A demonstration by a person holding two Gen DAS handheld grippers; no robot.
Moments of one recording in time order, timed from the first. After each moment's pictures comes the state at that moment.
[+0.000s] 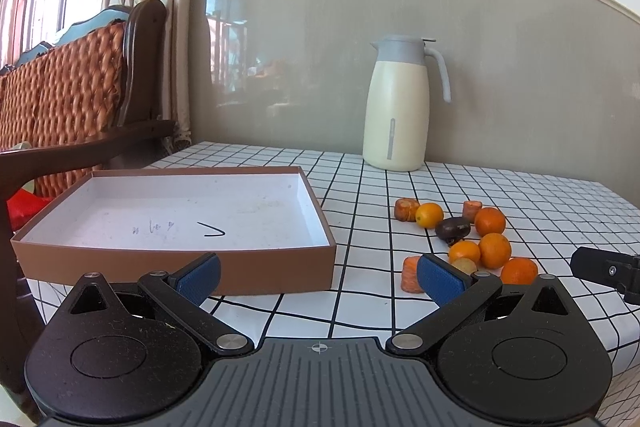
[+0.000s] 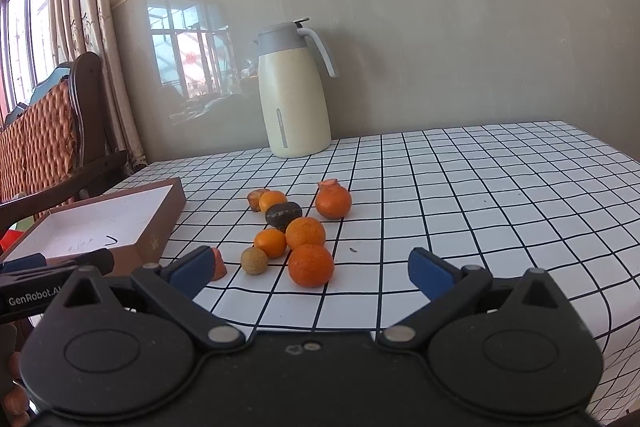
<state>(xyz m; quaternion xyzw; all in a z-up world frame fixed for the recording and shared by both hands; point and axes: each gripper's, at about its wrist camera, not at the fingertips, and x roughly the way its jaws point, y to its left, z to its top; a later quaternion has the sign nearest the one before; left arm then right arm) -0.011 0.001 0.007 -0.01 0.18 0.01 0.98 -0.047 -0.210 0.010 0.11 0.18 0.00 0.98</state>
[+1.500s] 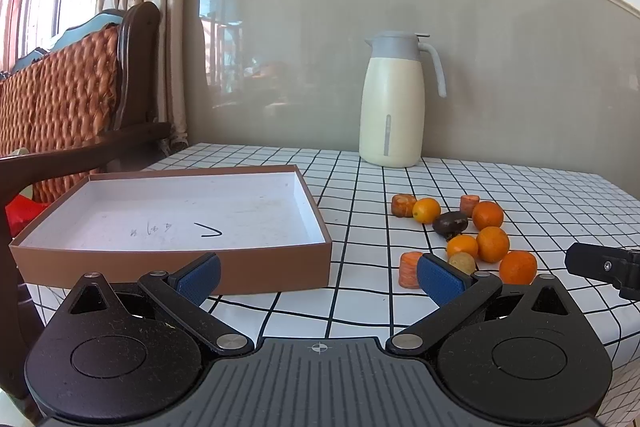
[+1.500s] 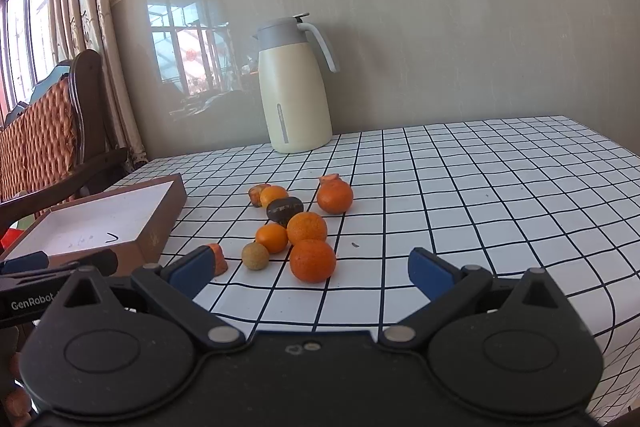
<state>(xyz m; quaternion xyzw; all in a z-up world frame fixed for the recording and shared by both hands) -0.011 0.000 0.006 0.00 0.18 0.00 0.98 -0.045 -0.209 0.006 0.11 0.19 0.01 0.98</state>
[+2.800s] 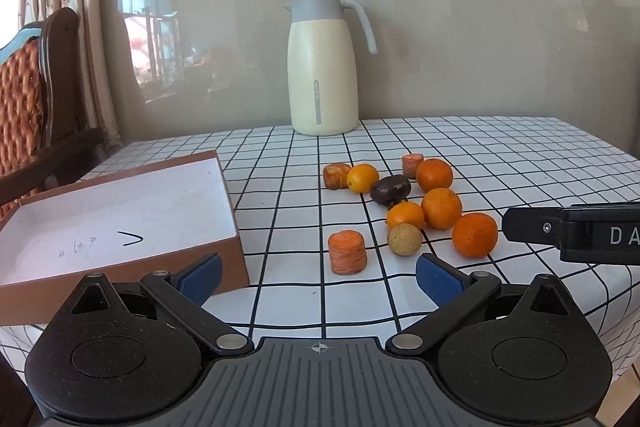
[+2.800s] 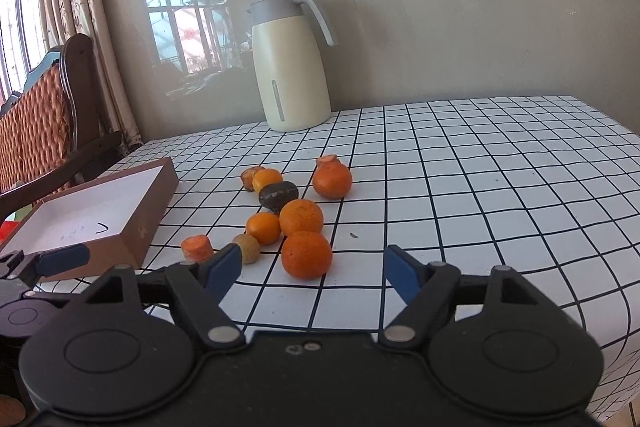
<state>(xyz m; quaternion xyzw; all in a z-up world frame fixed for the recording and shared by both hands) 0.022 -0.046 -0.004 0.07 0.22 -0.08 0.97 -0.016 -0.216 0.002 0.11 0.23 0.01 0.97</state>
